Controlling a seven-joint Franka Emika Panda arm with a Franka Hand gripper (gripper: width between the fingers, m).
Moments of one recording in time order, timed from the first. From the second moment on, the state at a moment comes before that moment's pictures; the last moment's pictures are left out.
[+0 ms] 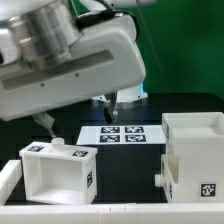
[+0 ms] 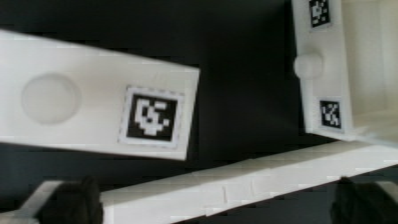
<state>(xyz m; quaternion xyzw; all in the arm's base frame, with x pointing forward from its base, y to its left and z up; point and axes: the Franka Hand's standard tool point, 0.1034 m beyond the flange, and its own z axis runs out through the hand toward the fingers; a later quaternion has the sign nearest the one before) 0.640 -0.079 0.118 -0.98 0.07 0.14 0.14</state>
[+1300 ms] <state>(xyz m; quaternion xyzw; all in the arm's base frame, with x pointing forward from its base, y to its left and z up) 0.633 -0.085 0.044 -0.96 0.10 0.20 0.15</state>
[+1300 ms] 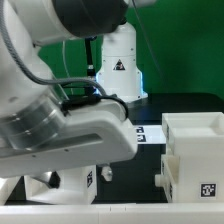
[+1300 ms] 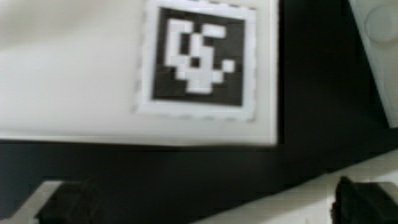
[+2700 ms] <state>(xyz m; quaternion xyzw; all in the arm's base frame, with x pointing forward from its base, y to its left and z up) 0.612 -0.082 0.059 -0.97 0.10 0.18 0.14</state>
